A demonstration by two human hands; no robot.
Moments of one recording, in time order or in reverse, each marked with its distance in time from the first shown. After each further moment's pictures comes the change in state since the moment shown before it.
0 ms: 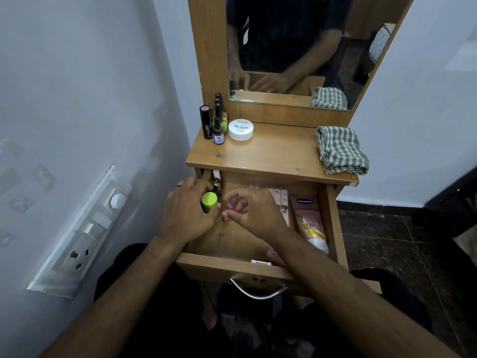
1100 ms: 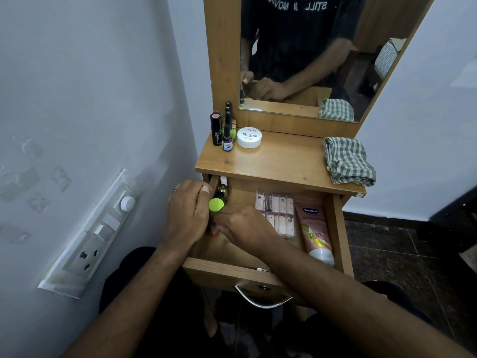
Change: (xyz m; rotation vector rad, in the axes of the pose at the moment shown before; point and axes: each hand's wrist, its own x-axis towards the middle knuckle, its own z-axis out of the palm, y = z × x) left_hand -0.004 0.002 -0.011 -0.349 0.262 -0.077; right_hand 0.006 -0.022 0.021 -0.454 -0.260 -0.414
